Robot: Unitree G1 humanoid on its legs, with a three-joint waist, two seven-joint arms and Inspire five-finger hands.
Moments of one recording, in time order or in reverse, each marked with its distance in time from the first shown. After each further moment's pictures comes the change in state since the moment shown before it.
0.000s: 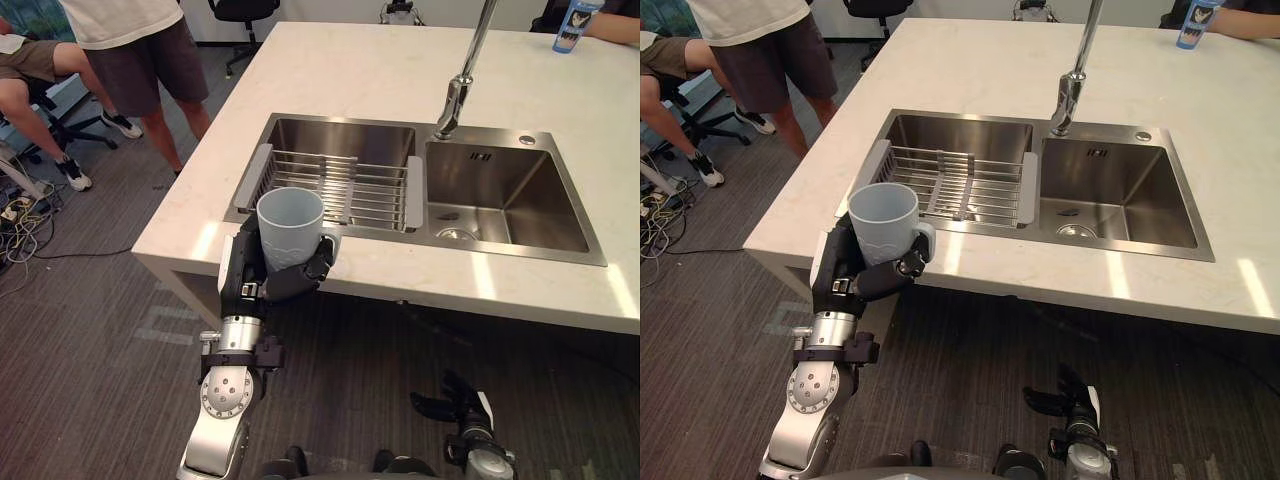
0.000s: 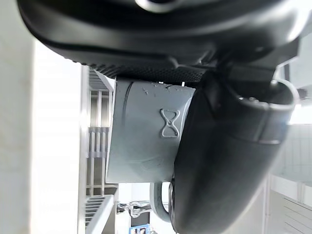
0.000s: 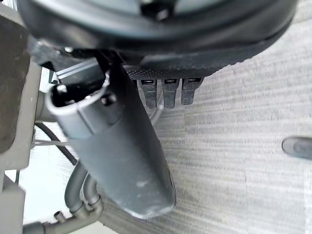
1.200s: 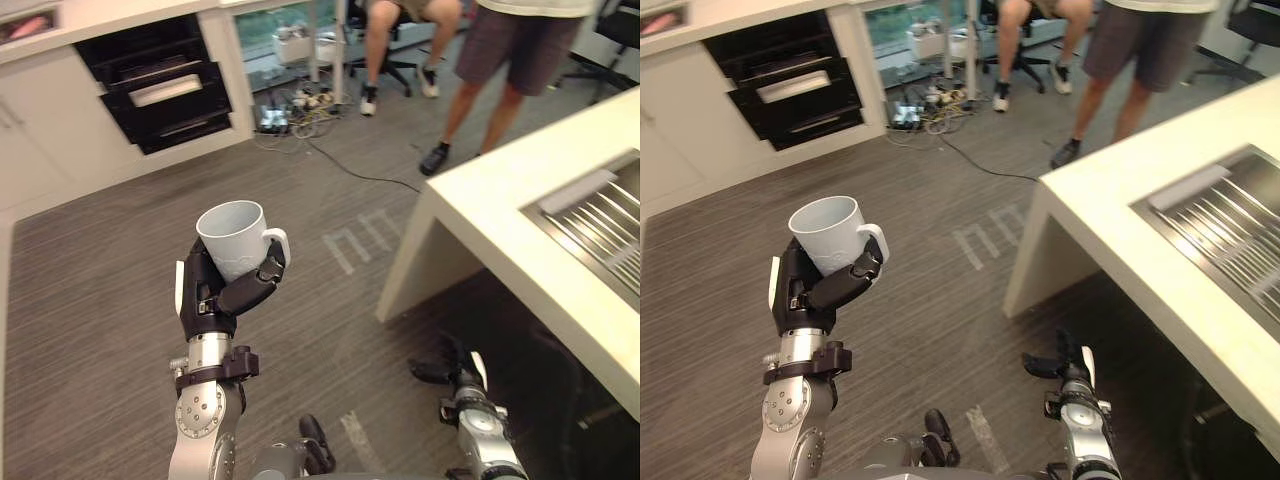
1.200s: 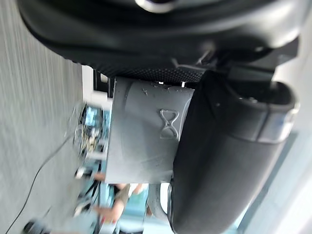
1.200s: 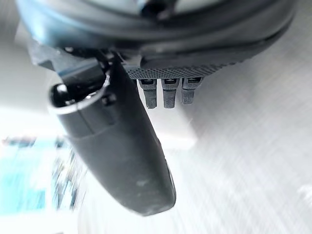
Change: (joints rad) left arm 0.096 -0.074 0.124 -0.033 -0.125 0.006 -0.007; right arm -0.164 -0.021 0.065 0.013 -0.074 0.015 -0.028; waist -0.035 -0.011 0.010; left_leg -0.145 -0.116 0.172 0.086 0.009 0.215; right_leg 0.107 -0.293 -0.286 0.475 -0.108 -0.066
